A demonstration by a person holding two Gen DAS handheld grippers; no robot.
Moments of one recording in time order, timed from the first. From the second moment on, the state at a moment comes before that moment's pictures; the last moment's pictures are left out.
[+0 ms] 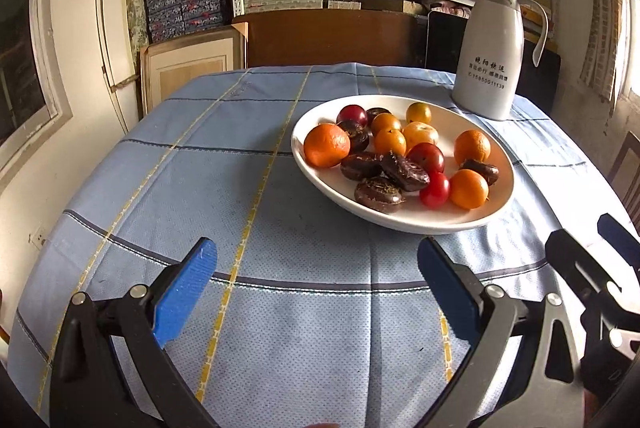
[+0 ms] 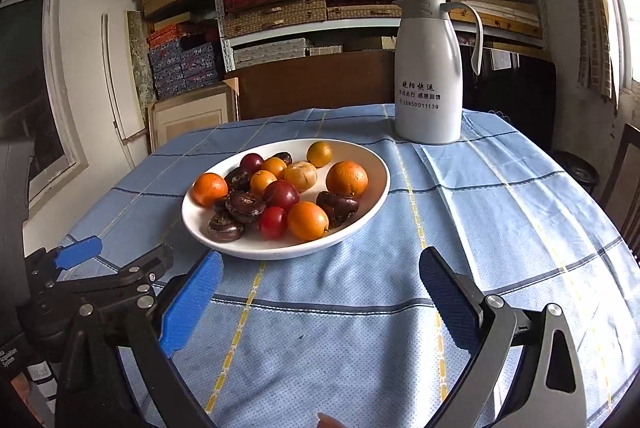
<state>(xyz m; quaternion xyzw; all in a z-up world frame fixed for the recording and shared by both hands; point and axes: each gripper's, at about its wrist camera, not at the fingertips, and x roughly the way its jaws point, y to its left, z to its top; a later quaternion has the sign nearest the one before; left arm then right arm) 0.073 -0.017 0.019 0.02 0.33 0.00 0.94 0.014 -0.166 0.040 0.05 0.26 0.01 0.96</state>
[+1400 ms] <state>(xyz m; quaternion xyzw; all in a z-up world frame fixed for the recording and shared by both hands) 0.072 -0.021 0.019 0.02 0.33 -0.01 0.94 0.017 -0.167 0.040 0.05 0.27 0.01 0.96</state>
